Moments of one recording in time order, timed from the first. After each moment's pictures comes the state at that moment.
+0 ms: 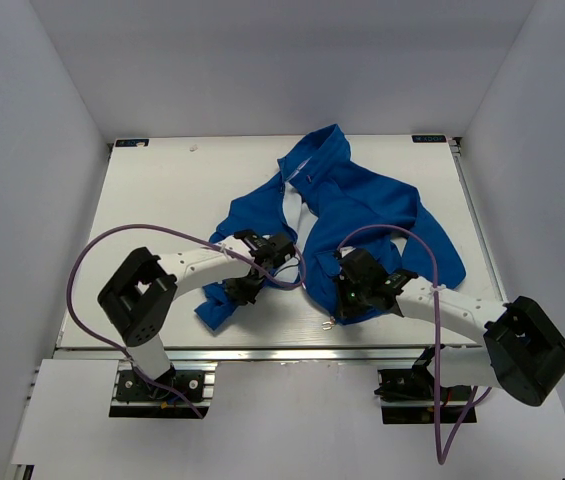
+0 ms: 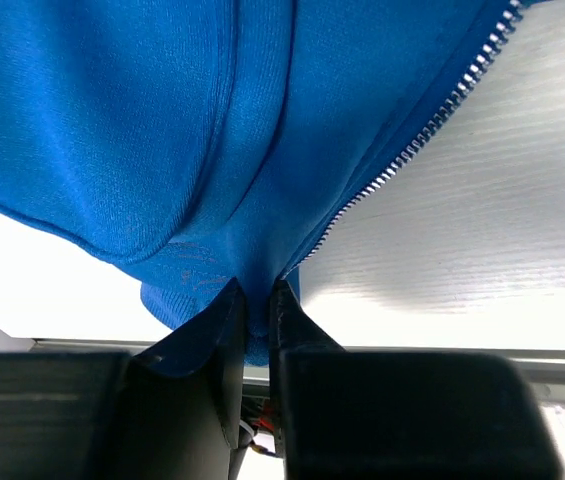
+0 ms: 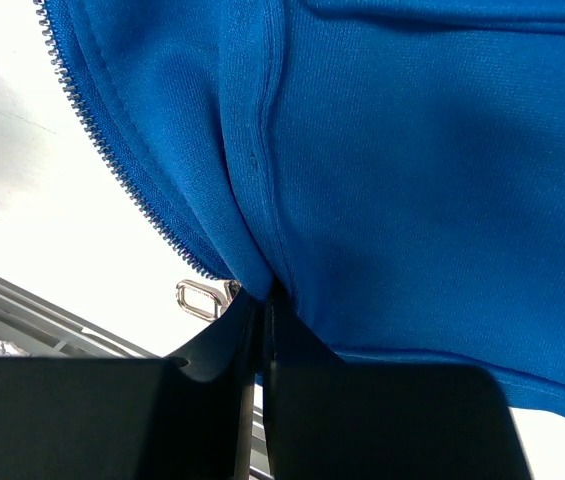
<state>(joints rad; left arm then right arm) -0.87 1.71 1.15 -1.03 -0.34 -0.37 0.76 1.25 0.57 -0.37 -0.07 0.44</state>
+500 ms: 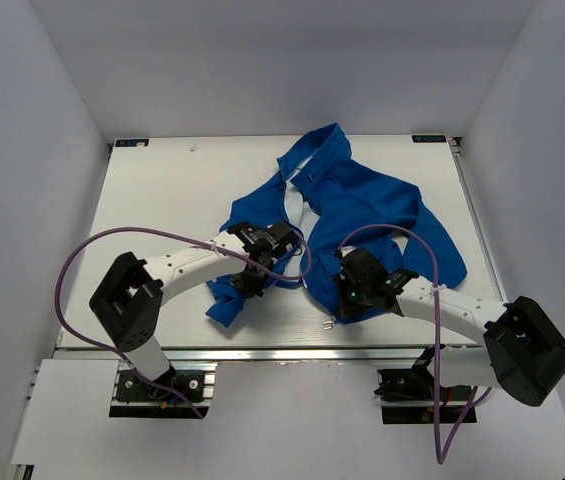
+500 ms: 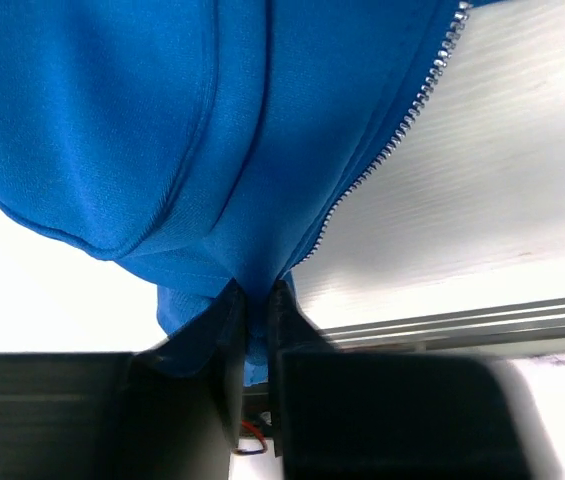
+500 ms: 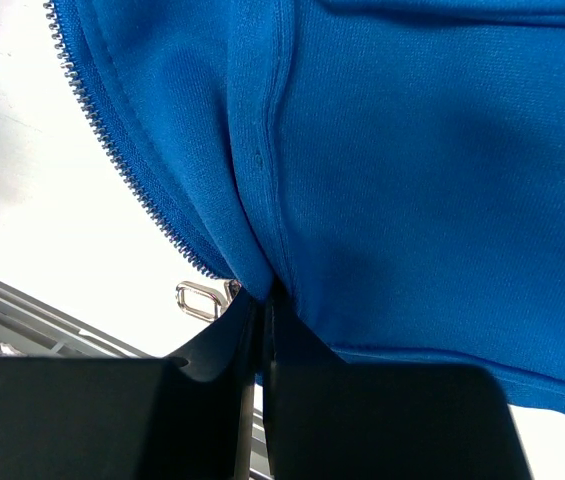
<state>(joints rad) -0.87 1.67 1.22 -1.03 -0.26 -0.36 0.75 1.25 0.57 -0.37 -0.07 0.44</state>
